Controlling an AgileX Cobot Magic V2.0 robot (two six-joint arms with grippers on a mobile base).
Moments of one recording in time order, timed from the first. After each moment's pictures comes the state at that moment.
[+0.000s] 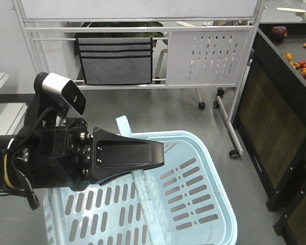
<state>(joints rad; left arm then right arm) -0.43 1.30 -0.78 1.27 -1.18 -2.17 0.00 -0.01 0.03 -0.22 0.09 0.24</state>
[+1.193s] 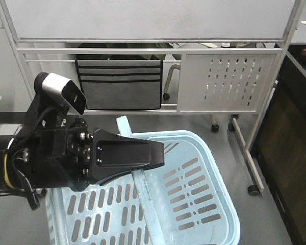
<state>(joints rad) -0.43 1.30 -0.78 1.27 -1.18 -2.17 0.00 -0.01 0.03 -0.22 0.09 0.24</state>
